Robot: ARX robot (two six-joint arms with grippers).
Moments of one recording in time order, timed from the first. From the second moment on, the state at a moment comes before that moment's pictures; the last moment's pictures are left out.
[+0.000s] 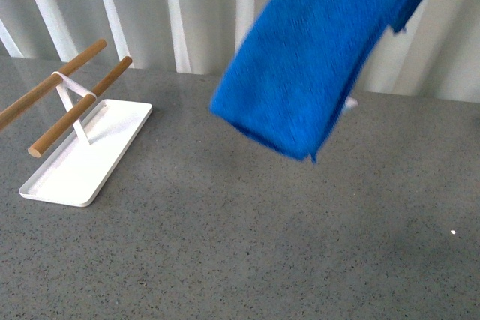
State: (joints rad) left arm -0.48 1.73 1.24 0.25 0.45 -0.09; right arm 0.00 0.00 0.02 0.00 0.00 -0.01
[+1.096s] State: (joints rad) left arm -0.55 1.84 1.17 0.43 0.44 -0.18; right arm -0.14 0.86 0.40 0.16 -0.67 0.14
